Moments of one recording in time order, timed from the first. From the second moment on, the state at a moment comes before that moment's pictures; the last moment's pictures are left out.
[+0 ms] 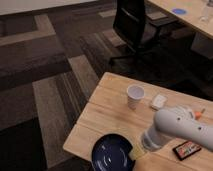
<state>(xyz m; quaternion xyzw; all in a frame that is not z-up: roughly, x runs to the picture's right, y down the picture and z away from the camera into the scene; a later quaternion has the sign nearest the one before) 0.123 0.252 0.618 -0.37 0.05 0.46 0.81</state>
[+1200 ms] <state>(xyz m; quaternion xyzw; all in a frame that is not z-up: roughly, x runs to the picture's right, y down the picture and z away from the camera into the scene) 0.229 0.282 0.681 -0.31 0.13 0.53 0.77</state>
